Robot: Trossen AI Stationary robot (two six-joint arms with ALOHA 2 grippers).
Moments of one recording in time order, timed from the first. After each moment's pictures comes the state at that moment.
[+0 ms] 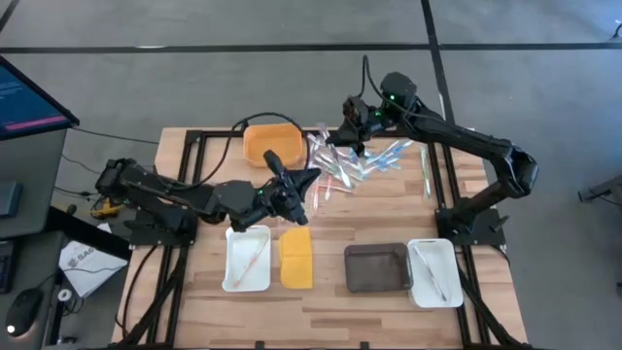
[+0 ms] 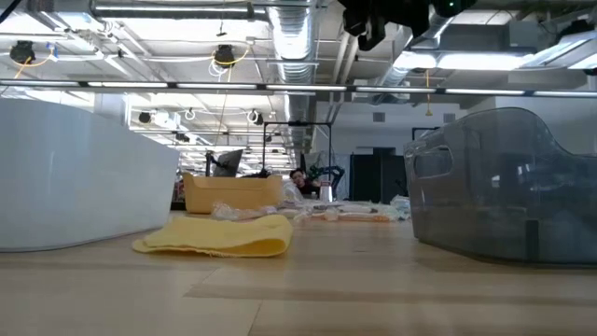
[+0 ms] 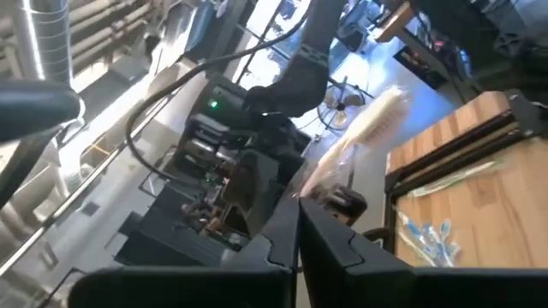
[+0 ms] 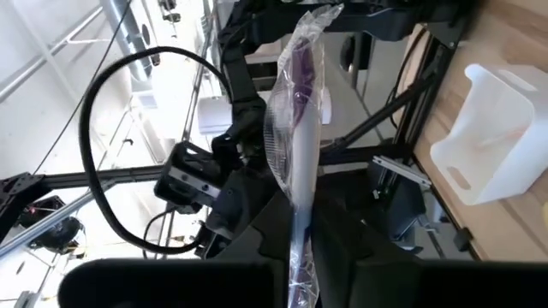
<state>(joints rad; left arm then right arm) -0.27 1.47 1.32 0.22 -0.88 1.01 -0.55 1.49 1.31 0.11 -1.01 1.57</state>
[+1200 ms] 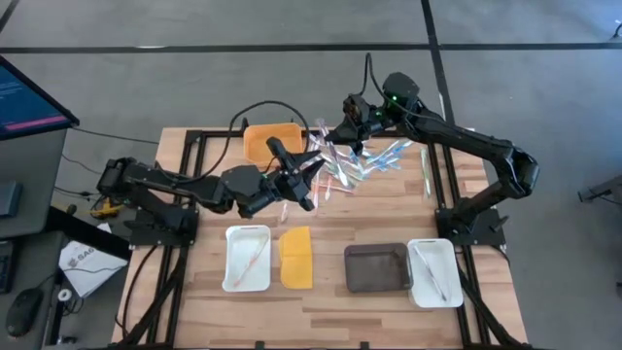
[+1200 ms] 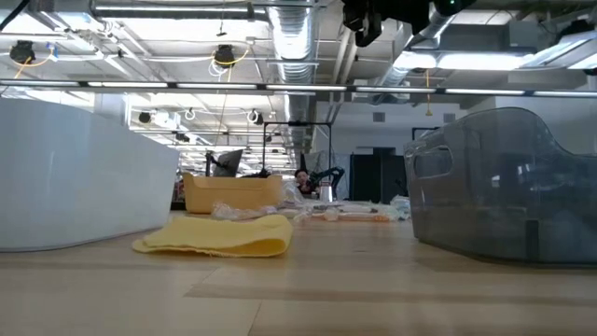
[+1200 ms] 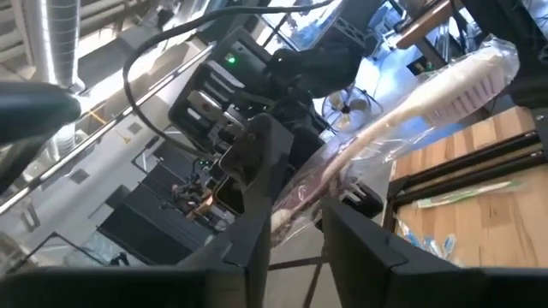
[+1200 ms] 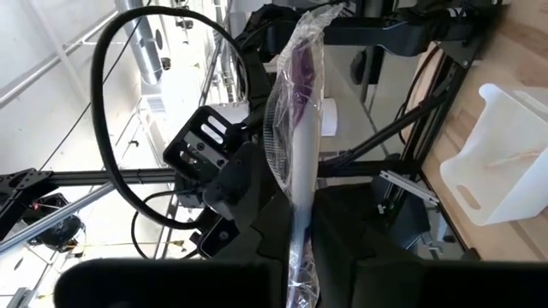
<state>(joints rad) -0.17 1.48 1.30 0.27 -0.80 0.89 -0.54 1.49 1.31 0.16 -0.97 1.57</state>
